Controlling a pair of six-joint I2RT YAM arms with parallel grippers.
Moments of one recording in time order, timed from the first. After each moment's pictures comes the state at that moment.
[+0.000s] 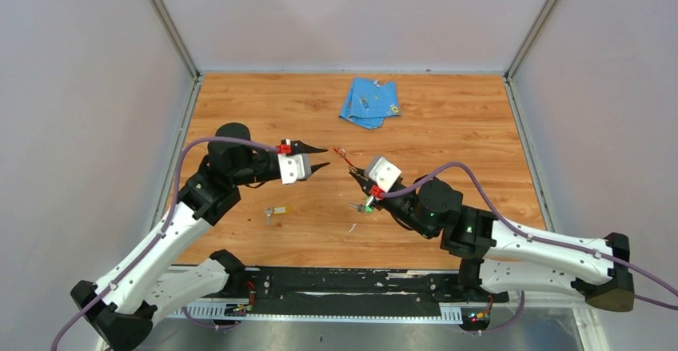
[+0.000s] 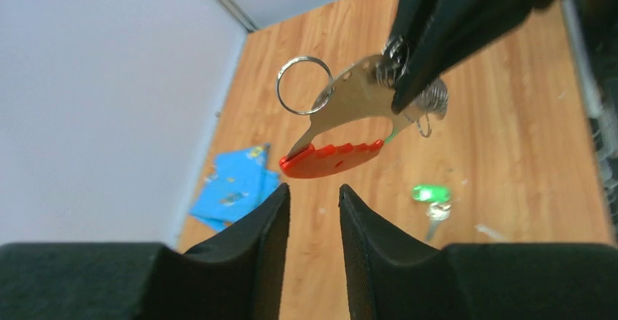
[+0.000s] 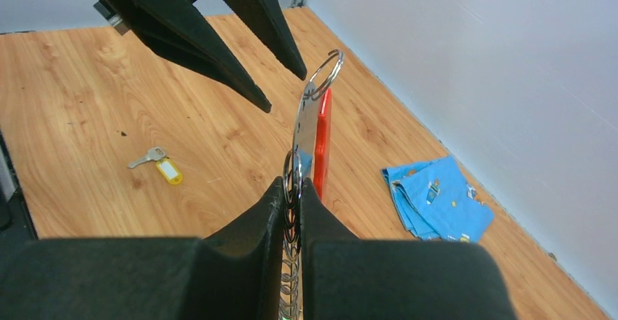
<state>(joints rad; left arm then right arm) -0.61 0.89 0.94 -0.19 0.67 0.58 1.28 0.90 0.81 0.12 0.40 -0.36</state>
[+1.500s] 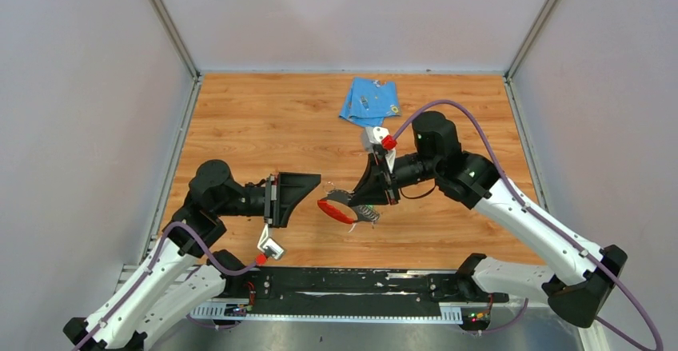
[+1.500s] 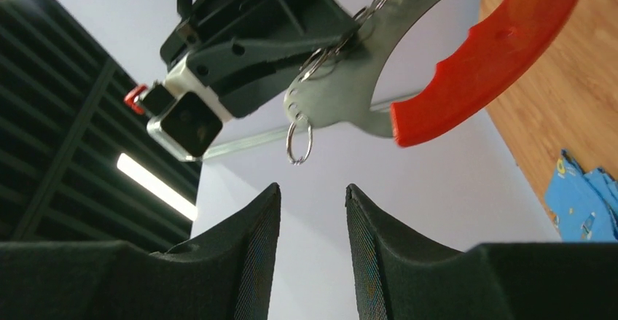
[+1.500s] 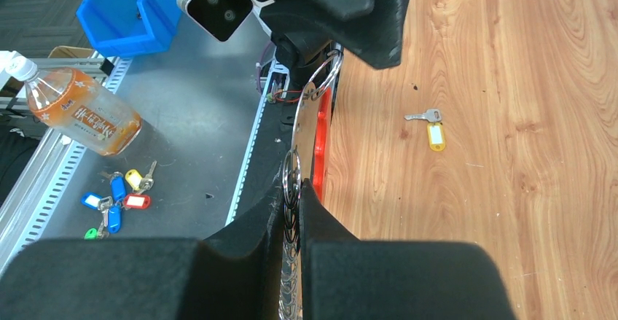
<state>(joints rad) -0.61 0.59 0.70 -0.16 0.91 1.94 0.79 1.08 1.14 -0.42 -0.98 -0.15</state>
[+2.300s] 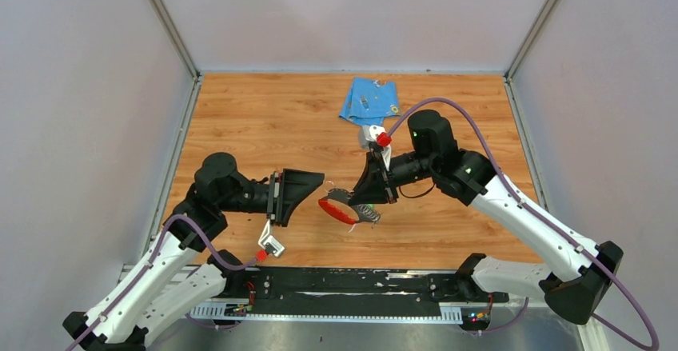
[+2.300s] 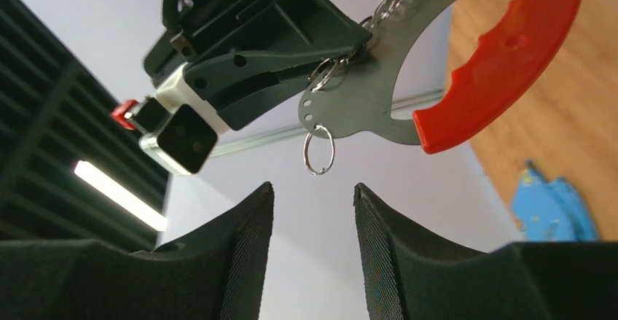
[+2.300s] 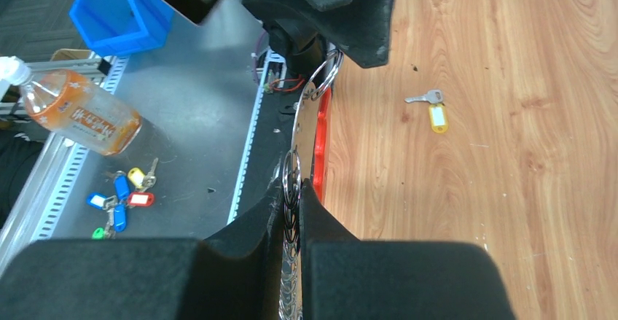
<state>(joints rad) -0.61 0.64 0.74 -0.24 0.95 2.01 0.77 1.11 1.15 -0.46 -0.98 -0.14</state>
